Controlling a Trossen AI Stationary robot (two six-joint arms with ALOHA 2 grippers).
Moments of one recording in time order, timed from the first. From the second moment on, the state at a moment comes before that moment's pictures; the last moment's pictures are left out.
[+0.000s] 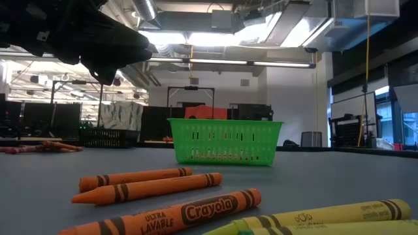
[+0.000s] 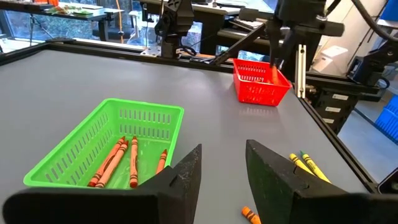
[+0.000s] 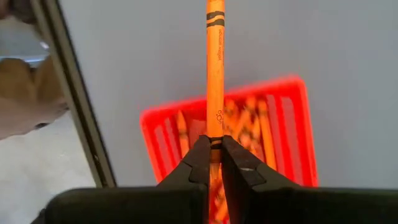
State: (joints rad) left arm -0.57 1.57 0.40 0.99 -0.59 -0.26; right arm 0.93 1.73 1.36 -1.10 0.08 1.11
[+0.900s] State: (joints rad) left arm -0.55 1.57 0.40 0.99 -0.59 -0.28; right arm 1.04 1.74 1.33 -1.18 0.13 1.33
